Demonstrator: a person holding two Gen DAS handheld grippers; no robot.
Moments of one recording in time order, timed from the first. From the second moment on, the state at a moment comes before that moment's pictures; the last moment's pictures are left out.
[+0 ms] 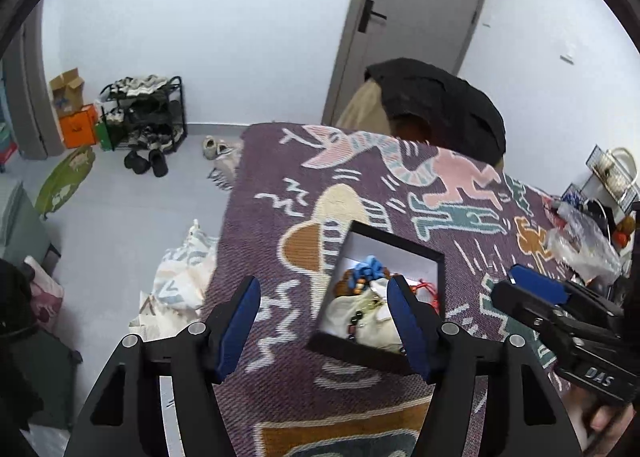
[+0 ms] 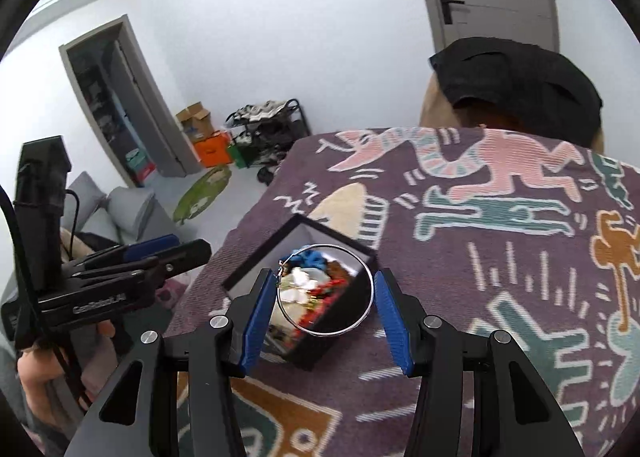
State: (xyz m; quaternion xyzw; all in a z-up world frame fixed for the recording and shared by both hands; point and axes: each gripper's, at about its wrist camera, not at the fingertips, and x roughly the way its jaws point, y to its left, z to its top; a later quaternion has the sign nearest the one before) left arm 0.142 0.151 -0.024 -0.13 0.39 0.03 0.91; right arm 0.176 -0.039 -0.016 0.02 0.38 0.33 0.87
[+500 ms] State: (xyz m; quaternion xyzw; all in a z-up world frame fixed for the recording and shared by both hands) left arm 0.121 0.172 -0.025 -0.14 0.36 0.06 0.92; right arm 0.188 0.003 -0.031 0.01 0.41 0.35 0.84
